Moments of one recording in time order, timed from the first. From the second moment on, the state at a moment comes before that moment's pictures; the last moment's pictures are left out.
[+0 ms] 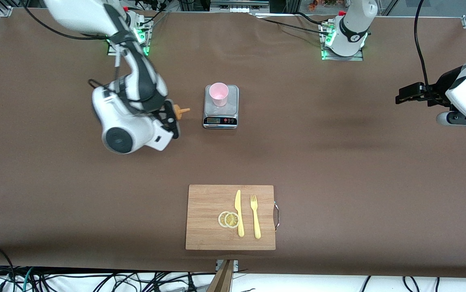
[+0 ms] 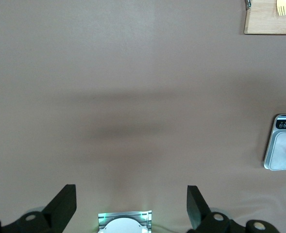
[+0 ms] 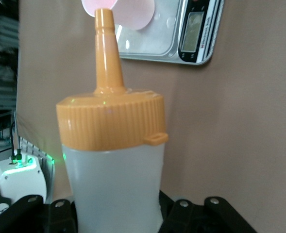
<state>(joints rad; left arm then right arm) -0.05 0.13 0.05 -1.49 -0.11 1.38 -0.01 0.48 0.54 -0.01 -1.55 0.15 1.53 -1.30</state>
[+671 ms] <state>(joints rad) -0.05 0.13 0.05 -1.49 -0.11 1.38 -0.01 0.59 0.54 0.13 -1.57 -0.10 1.45 -1.01</state>
